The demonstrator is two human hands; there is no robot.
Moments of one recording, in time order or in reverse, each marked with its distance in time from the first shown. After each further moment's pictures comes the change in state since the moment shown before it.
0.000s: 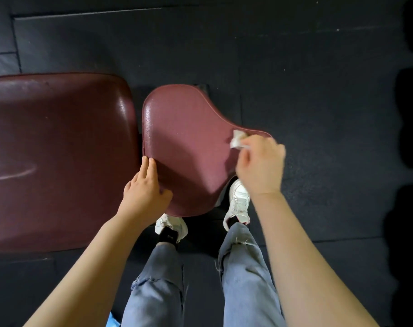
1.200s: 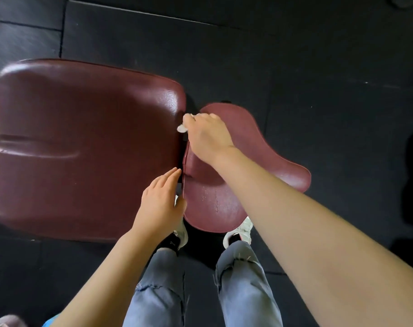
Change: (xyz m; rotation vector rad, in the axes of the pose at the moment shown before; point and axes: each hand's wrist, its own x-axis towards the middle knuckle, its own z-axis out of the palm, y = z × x) left_hand -0.008 -0.050 -0.008 -0.308 0.181 0.095; right_hand 0.086 -0.179 0.080 -0.160 -0.519 -0.602
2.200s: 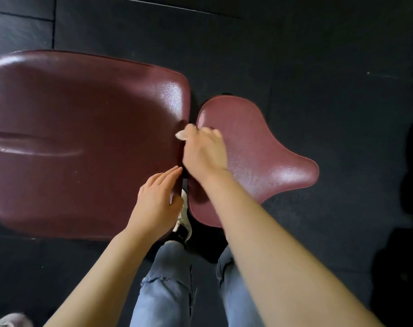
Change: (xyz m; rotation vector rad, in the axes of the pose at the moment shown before) left_hand -0.002 -0.027 -0.007 -0.027 0.000 0.048; right_hand -0.026 -0.043 0.031 0.171 0.070 0.172
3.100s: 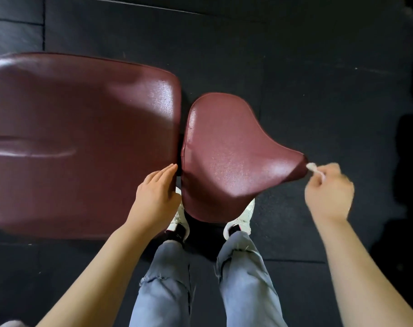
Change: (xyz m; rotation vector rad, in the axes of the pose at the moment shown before) left_hand 0.002 0.008 0.004 0.015 0.007 -0.005; right_hand -0.160 0.179 -0.075 -0.167 0.319 0.718
